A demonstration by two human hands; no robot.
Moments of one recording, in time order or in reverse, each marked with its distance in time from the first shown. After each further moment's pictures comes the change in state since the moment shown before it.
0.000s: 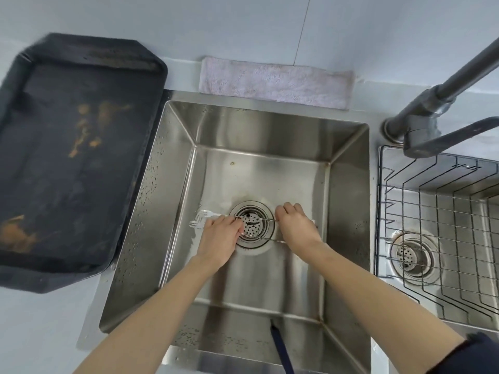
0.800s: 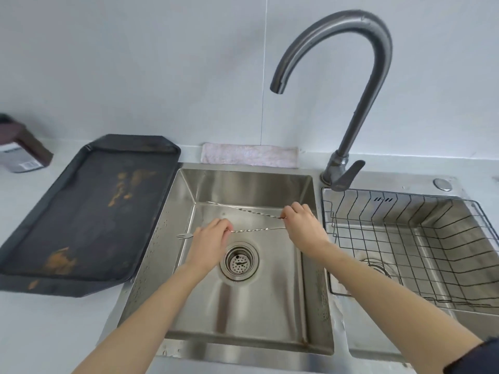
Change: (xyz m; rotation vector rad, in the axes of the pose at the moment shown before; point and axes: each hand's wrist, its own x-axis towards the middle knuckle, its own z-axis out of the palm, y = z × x) left_hand -0.049 0.051 -0.099 -0.169 0.367 0.080; right_hand -0.080 0.028 -0.082 0.095 0.498 -0.007
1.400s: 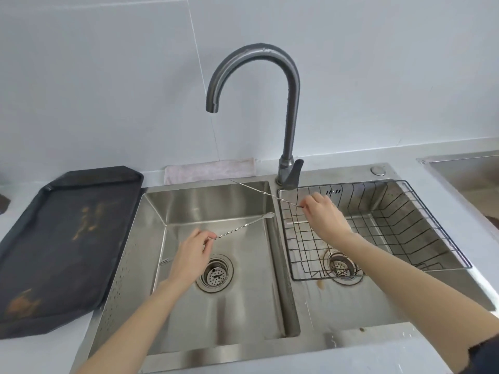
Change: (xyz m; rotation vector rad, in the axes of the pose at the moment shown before) left_hand -0.013 0.049 0.001 -0.080 0.017 0.014; right_hand -0.061 0.088 -0.061 0.059 0.188 0.176
